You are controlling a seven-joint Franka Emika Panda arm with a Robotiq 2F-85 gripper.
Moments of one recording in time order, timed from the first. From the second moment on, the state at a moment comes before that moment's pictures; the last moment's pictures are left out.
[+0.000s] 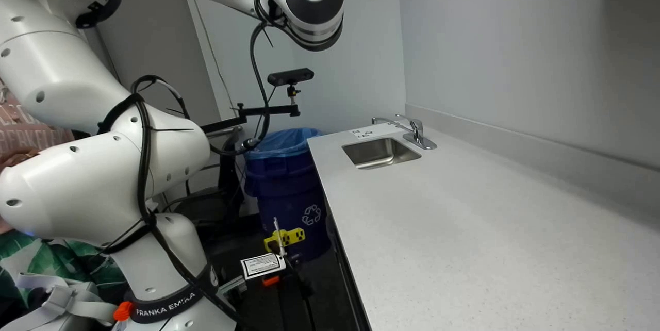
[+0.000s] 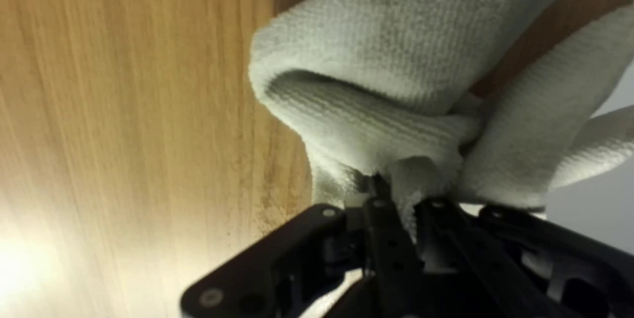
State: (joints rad) arm -0.76 -0.54 0.66 -2.52 0.10 3.81 0.13
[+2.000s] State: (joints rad) arm -0.18 -0.25 -0.01 -2.36 -0.03 2.49 0.01
